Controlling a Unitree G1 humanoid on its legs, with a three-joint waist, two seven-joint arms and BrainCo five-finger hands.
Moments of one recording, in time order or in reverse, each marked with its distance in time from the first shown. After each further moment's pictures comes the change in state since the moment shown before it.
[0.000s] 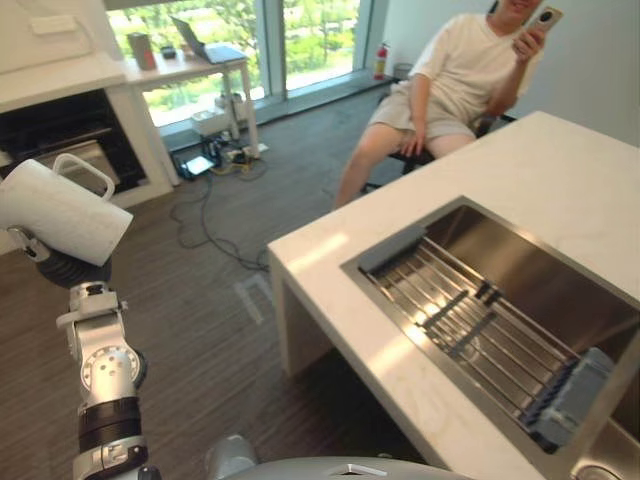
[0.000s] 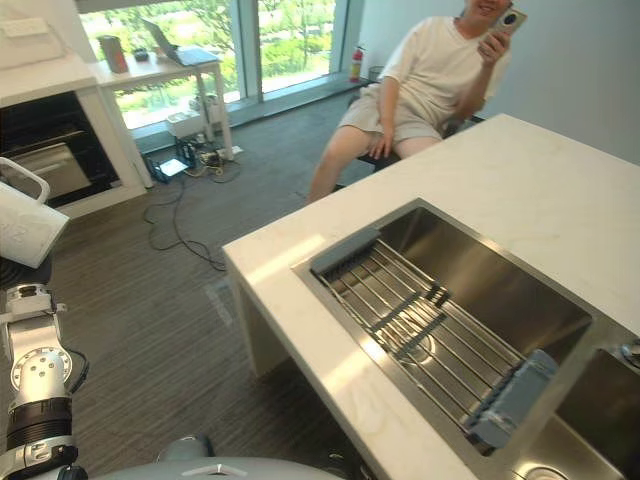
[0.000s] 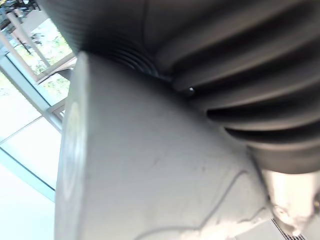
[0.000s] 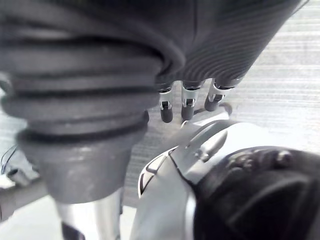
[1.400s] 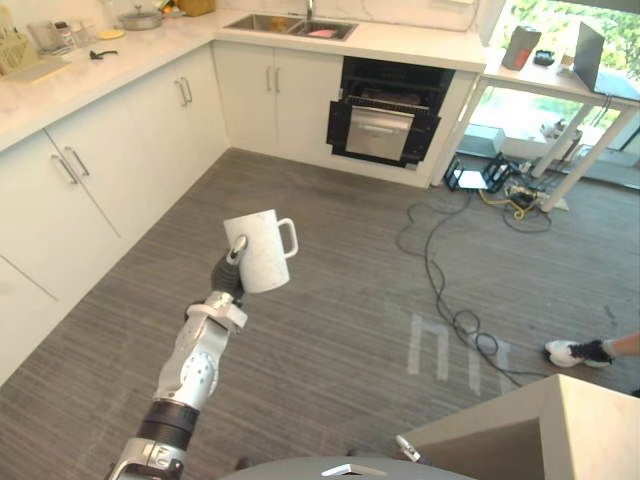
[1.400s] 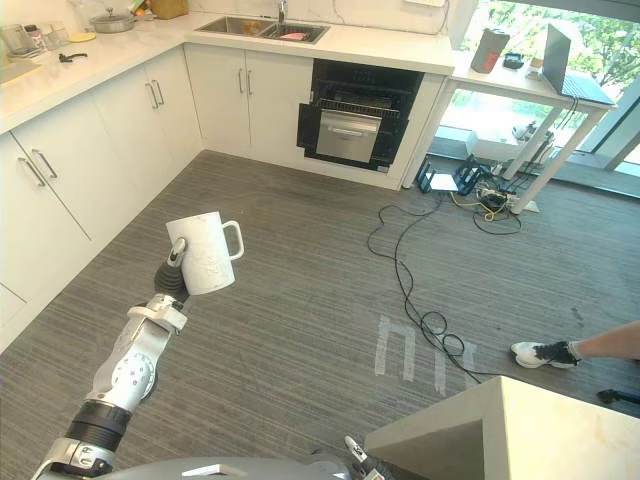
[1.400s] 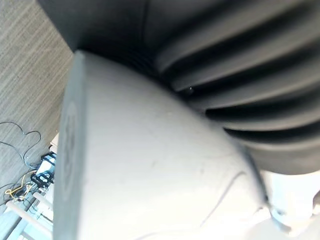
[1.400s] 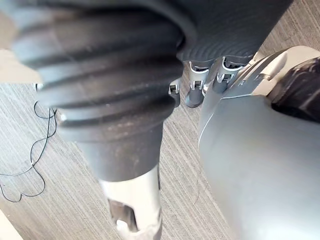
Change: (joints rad) left arm 0.037 -0.026 -0.535 0.081 0.402 0.145 0.181; right arm -0.123 -0.021 0.141 0.042 0.142 0.095 0.049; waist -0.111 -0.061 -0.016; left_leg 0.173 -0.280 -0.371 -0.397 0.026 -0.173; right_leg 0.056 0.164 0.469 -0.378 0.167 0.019
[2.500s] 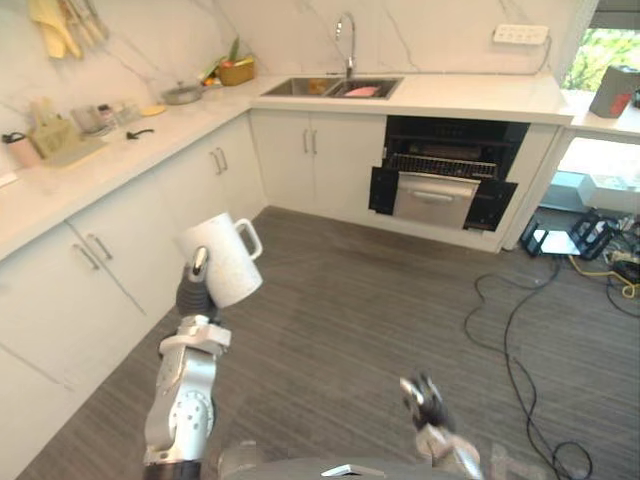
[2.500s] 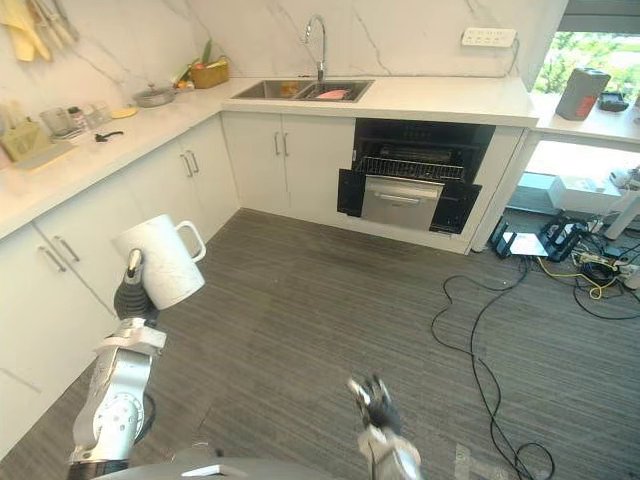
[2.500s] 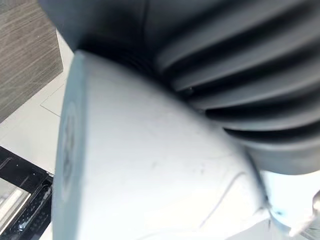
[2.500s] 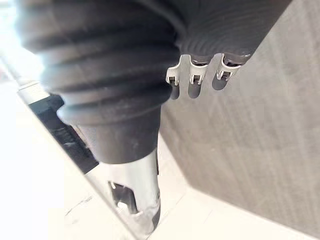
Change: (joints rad) left arm 0.279 -0.209 0.186 -0.396 0.165 0.069 0.147; right arm -0.052 0.042 0.124 -0.378 0.056 -0.376 -0.014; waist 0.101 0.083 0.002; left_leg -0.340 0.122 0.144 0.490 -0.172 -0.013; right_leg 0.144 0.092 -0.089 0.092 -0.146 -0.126
